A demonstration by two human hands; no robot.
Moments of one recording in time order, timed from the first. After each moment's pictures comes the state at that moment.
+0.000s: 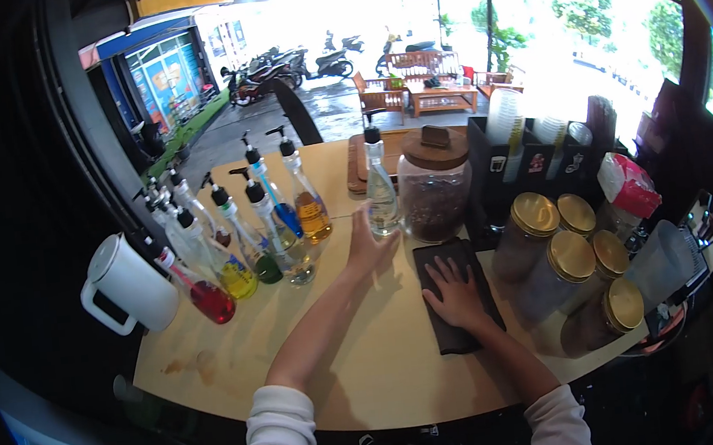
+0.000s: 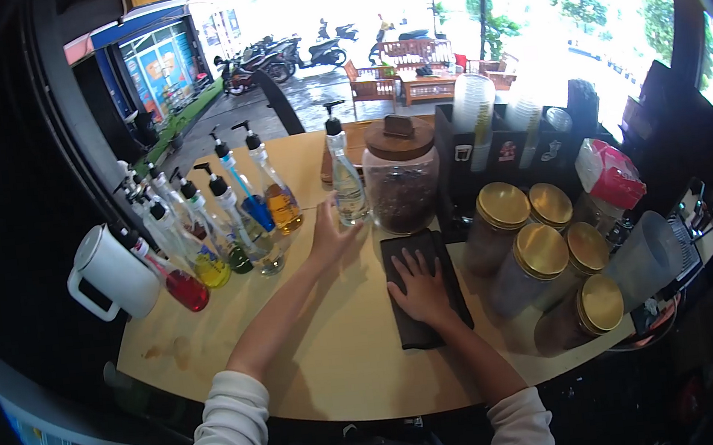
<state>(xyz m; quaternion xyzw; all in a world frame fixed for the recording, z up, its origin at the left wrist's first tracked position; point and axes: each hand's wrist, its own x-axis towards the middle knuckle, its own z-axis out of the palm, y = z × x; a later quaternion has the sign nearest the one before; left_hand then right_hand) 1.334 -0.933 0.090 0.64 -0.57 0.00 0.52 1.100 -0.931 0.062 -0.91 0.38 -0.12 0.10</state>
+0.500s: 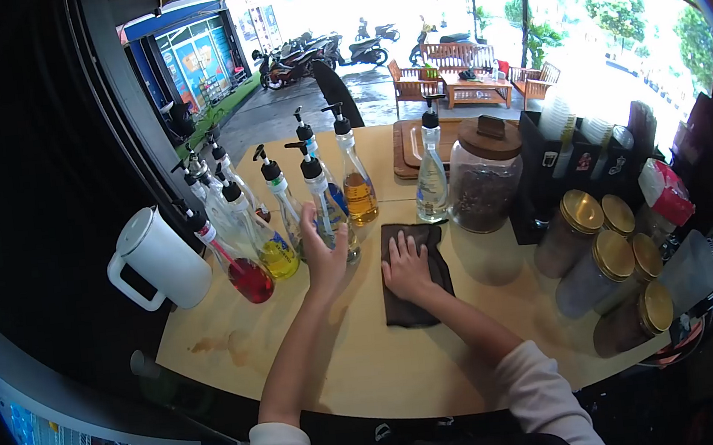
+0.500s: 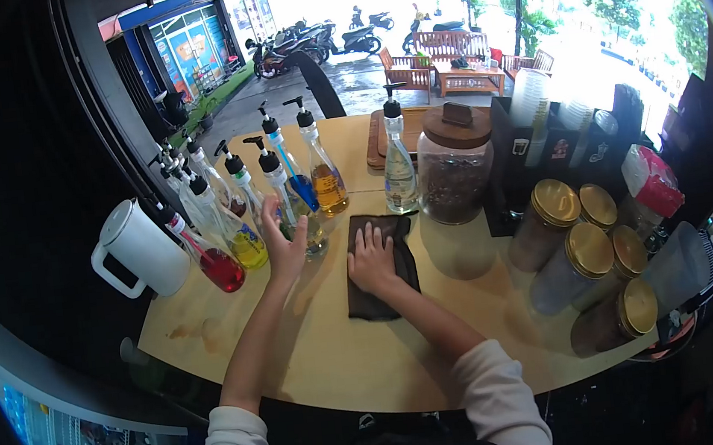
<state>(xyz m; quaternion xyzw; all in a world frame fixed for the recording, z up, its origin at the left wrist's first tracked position) 1.407 -0.795 0.122 0.65 -0.46 0.13 0.60 1.278 -0.894 0.049 -0.93 0.32 -0.16 0.07</state>
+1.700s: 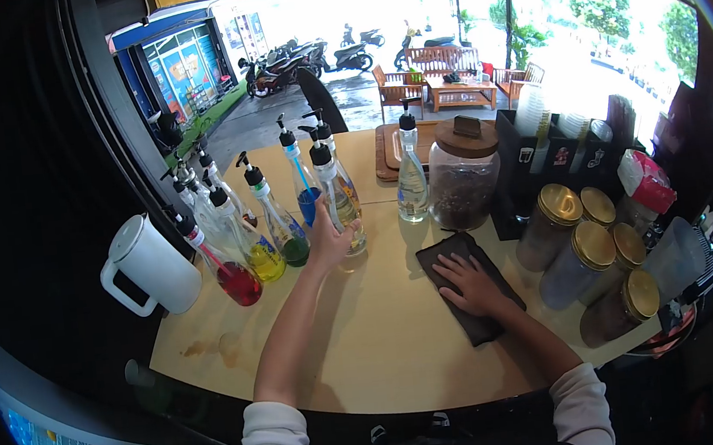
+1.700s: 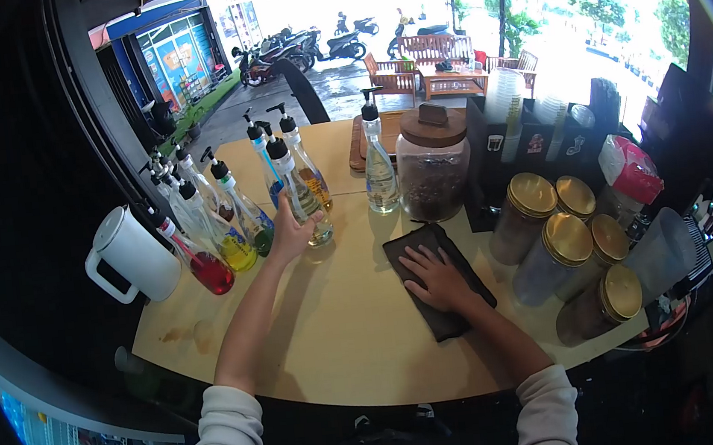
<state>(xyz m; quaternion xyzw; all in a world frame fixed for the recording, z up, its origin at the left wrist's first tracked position) 1.400 -0.827 0.148 0.71 -0.50 -0.01 0.50 1.104 -0.927 0.068 -0.96 0.20 -0.14 0.11</state>
